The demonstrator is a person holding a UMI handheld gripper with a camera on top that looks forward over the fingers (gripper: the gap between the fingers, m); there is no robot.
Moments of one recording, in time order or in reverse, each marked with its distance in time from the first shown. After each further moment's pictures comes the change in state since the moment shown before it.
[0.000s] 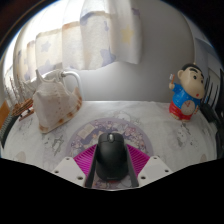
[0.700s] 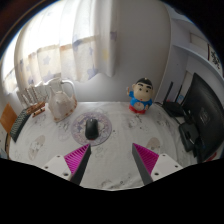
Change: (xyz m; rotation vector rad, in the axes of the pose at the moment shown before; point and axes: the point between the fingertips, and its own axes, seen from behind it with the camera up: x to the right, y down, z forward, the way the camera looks) arm 0.078 -0.006 -0.276 -0.080 0.113 0.011
